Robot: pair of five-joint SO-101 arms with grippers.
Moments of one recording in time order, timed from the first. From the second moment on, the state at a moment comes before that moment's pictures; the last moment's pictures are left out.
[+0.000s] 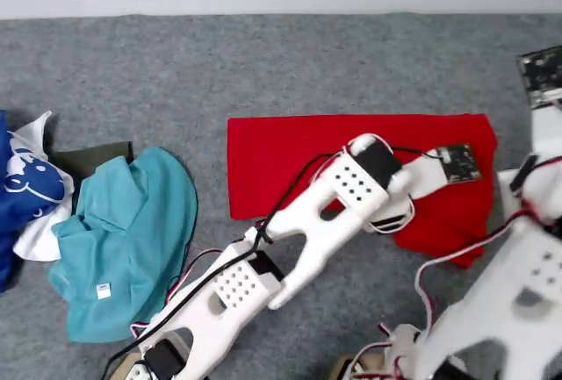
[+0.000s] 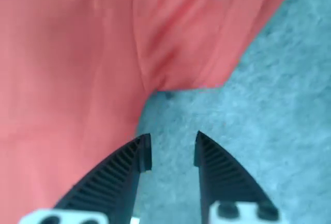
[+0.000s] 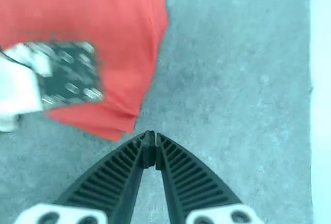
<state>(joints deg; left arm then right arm) 47.2 55.0 -60.2 96.7 -17.2 28.7 -31.0 -11.4 100.5 38.3</state>
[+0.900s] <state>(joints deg) 54.7 57.5 -60.2 82.9 -15.3 9.1 -38.2 -11.4 100.6 27.3</state>
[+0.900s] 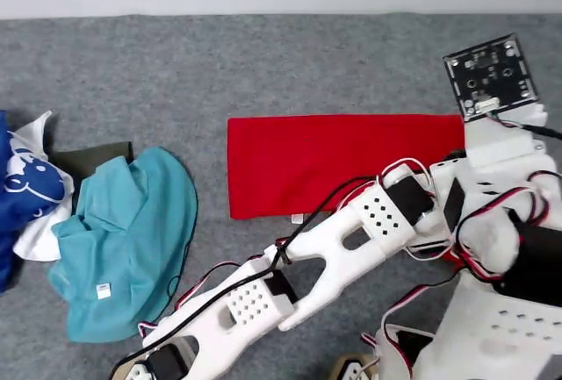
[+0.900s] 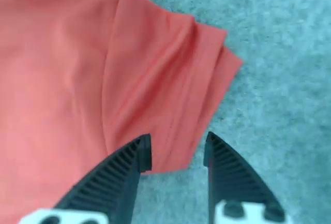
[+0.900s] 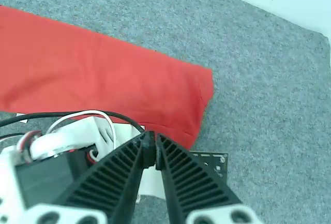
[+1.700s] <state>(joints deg) 54.6 63.7 -61.0 82.9 -15.3 9.1 -38.2 -7.0 100.6 27.3</state>
